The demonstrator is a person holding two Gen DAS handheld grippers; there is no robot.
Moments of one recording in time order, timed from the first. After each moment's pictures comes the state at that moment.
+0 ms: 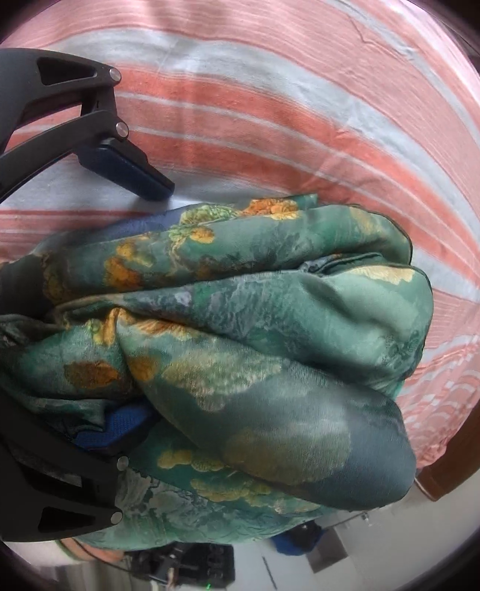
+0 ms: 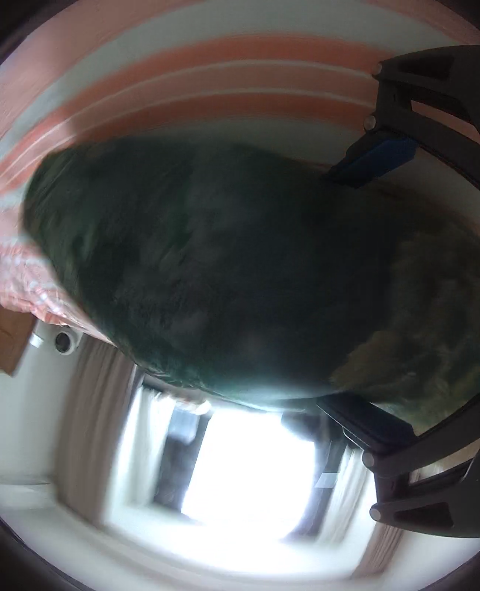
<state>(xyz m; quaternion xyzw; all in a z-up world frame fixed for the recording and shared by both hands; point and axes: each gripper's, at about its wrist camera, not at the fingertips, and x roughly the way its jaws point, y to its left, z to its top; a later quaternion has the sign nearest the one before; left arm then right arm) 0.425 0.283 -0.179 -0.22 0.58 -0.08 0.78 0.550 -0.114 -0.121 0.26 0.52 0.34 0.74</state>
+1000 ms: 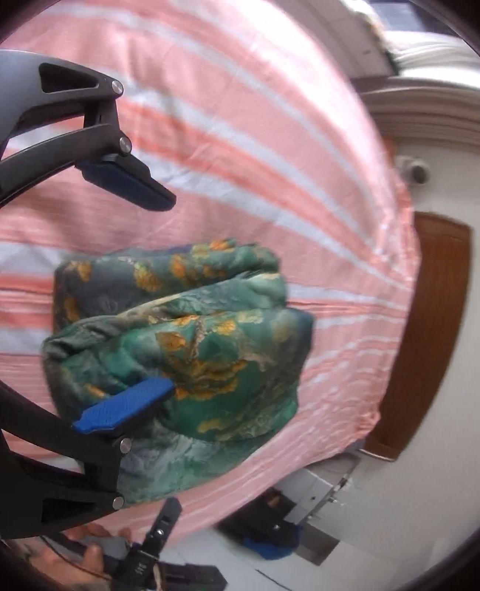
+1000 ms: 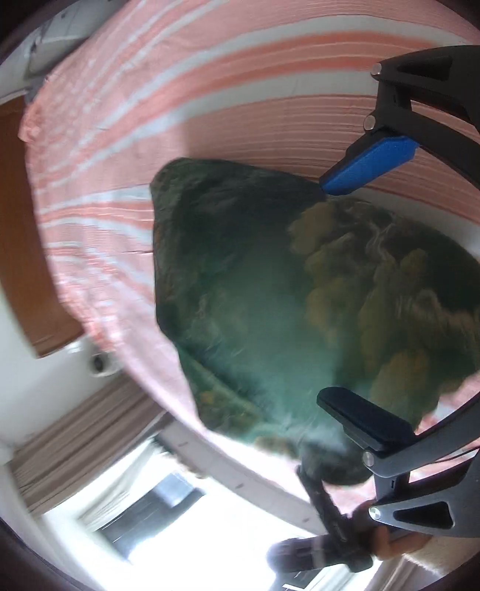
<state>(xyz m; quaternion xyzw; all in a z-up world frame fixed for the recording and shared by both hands) 0.338 0.204 -0.074 -0.12 0.37 0.00 0.92 0.500 -0.145 -0.037 0.11 0.41 0.20 0.88</state>
